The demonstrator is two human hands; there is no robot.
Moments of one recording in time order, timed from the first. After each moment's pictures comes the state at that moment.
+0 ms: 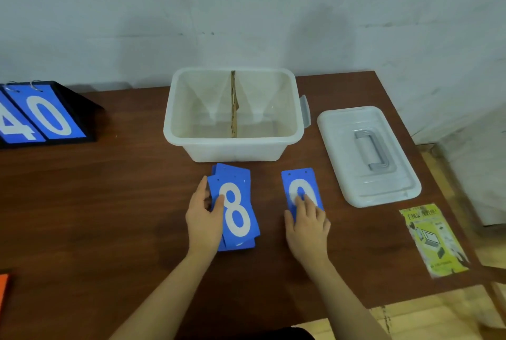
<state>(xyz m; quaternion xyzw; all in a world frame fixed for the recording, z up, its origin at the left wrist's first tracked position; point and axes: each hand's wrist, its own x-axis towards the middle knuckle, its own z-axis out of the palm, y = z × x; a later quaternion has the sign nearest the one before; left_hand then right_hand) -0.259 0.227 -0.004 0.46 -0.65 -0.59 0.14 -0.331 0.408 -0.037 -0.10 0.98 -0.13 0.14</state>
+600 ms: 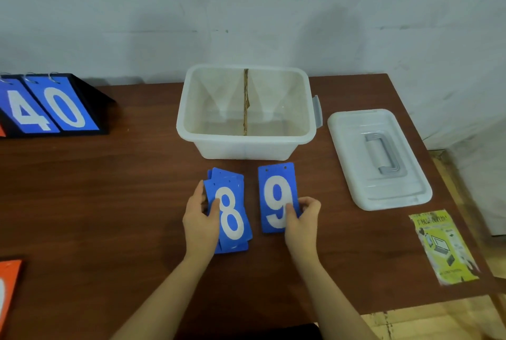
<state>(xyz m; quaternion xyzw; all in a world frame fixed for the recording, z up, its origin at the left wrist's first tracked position) -0.237 0.215 -0.021 0.45 -0.68 -0.55 0.17 -0.320 0.370 -0.011 0.11 0.79 -0.59 0.16</state>
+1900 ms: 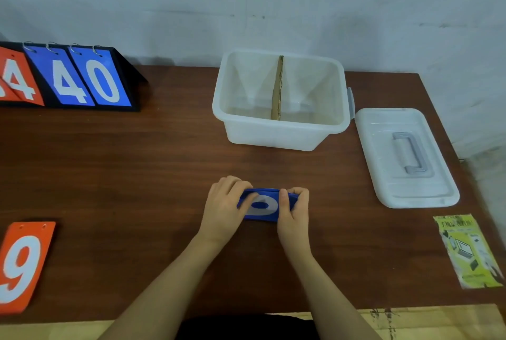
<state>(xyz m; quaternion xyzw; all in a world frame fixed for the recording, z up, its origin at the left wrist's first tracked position) -0.214 0.202 -0.002 0.16 -0.94 -0.26 0.18 -0.280 0.331 -0.018 -0.02 0.79 -0.58 0.19</state>
